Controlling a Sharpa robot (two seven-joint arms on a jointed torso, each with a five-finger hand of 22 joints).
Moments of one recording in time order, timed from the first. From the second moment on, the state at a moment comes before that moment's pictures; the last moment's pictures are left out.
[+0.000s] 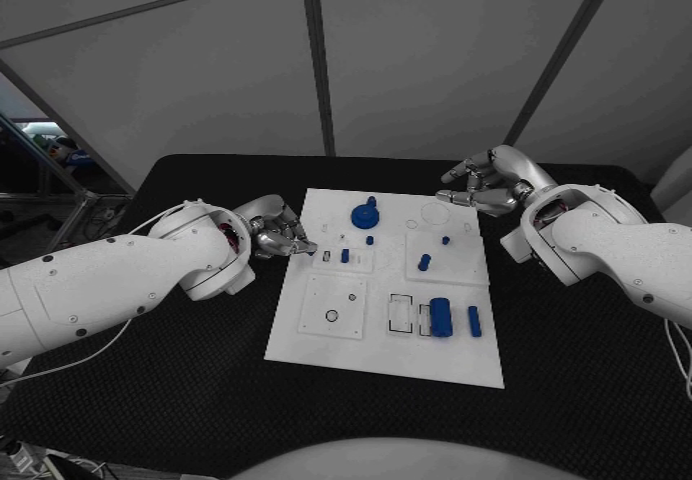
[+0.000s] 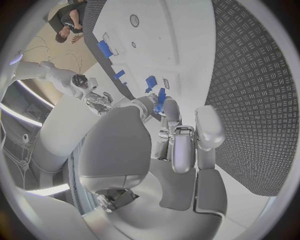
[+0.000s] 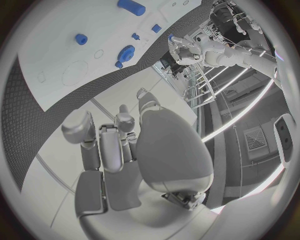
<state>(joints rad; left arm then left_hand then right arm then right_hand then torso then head) 1.11 -0.95 0.09 1.62 -1.09 -0.25 -0.40 1.32 -0.20 0.54 0.23 0.12 1.13 0.03 0.44 0.18 1.24 -0.01 0.99 0.49 1.47 -0.09 1.52 1.31 0.20 1.42 0.02 1.06 1.31 1.18 -0.83 0.07 1.49 -1.06 -0.47 -0.06 1.43 -0.11 0.01 0.25 0.32 0.91 0.14 0.28 0.07 1.18 0.06 1.16 1.02 1.47 -0.01 1.42 1.31 0.10 1.29 0.10 1.26 1.02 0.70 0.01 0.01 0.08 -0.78</state>
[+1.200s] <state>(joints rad) 1.11 -0.84 0.08 1.55 -1.13 -0.25 -0.48 1.23 -0.21 0.63 0.15 0.10 1.13 0.02 0.48 0.18 1.26 0.00 1.02 0.54 1.47 -0.09 1.52 1.31 0.20 1.43 0.01 1.09 1.31 1.18 -0.82 0.07 1.48 -1.06 -0.46 -0.06 1.43 -0.11 0.01 0.25 0.34 0.91 0.14 0.28 0.07 1.18 0.06 1.16 1.02 1.47 -0.01 1.42 1.31 0.10 1.29 0.10 1.25 1.01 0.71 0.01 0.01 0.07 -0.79</state>
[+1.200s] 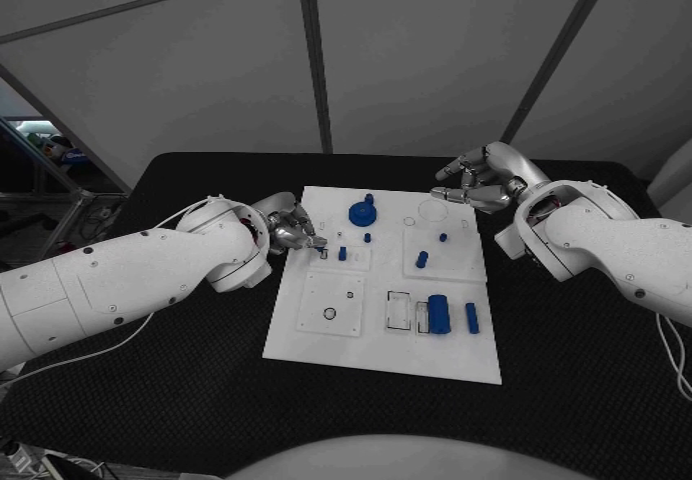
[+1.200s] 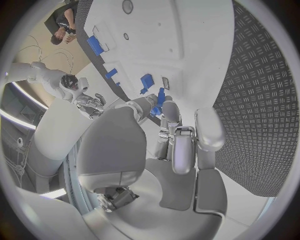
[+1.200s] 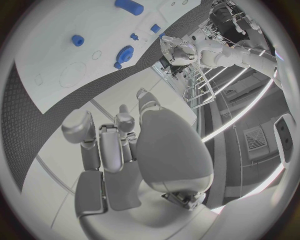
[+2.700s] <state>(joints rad) 1.12 -0.79 0.08 1.49 -1.18 -0.15 -0.50 1.16 -0.21 0.54 0.15 0.10 1.14 0.02 0.49 0.21 1.29 -0.03 1.03 0.55 1.46 -0.10 1.52 1.31 0.20 1.43 0.01 1.10 1.31 1.18 -0.82 0.07 1.48 -1.06 -0.46 -0.06 1.43 -0.11 0.01 0.25 0.34 0.91 0.14 0.28 0.07 1.18 0.06 1.16 1.02 1.47 -0.01 1.42 1.31 0.10 1.29 0.10 1.25 1.01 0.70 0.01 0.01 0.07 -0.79</state>
